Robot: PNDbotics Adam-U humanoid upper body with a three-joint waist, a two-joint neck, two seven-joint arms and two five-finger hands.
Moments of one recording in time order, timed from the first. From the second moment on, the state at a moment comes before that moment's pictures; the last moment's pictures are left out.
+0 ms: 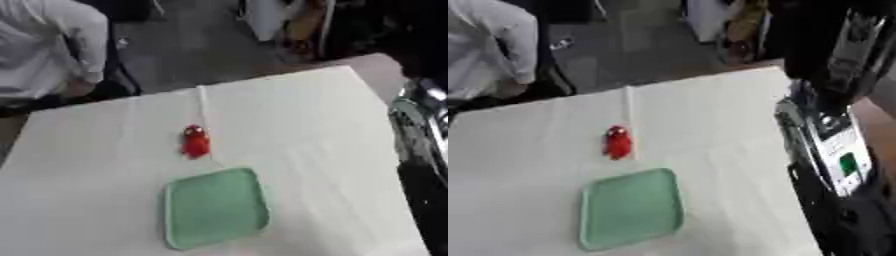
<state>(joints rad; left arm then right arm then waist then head) -0.27 0.55 -0.07 -1.99 0.51 -0.60 0.33 -0.65 -0.34 0.10 -1.99 -0.24 -0.66 -0.09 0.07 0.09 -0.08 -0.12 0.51</state>
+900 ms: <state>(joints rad) -0.26 0.66 -0.02 -1.95 0.19 -0.32 0.39 -0.63 -0.34 0.08 -1.99 -0.23 -0.65 -0.10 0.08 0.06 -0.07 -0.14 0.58</state>
